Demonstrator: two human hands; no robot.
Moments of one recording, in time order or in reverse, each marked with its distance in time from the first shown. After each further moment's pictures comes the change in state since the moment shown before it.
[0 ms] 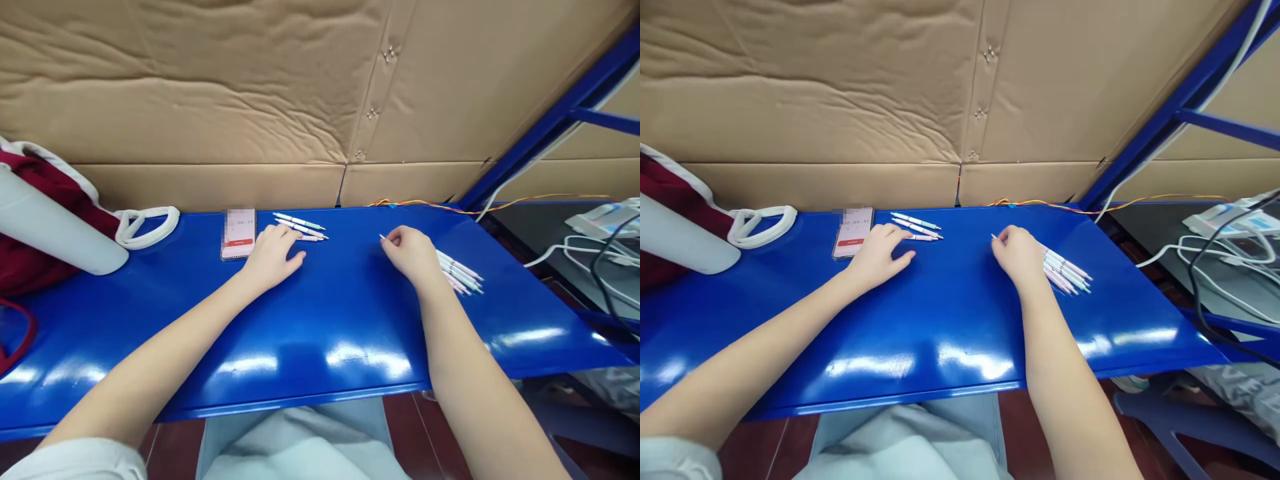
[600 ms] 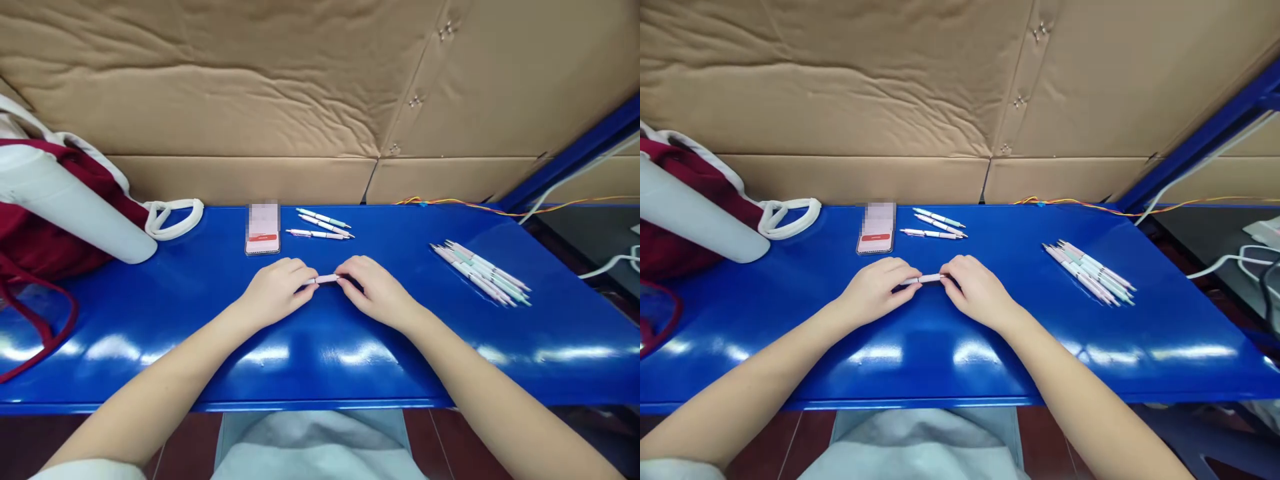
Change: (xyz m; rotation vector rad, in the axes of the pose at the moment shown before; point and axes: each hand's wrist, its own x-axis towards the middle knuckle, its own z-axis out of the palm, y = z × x) left_hand -0.061 0.000 -0.026 -0.067 -0.078 0.135; right_hand -0.065 -0.073 0.033 0.348 -0.288 -0.791
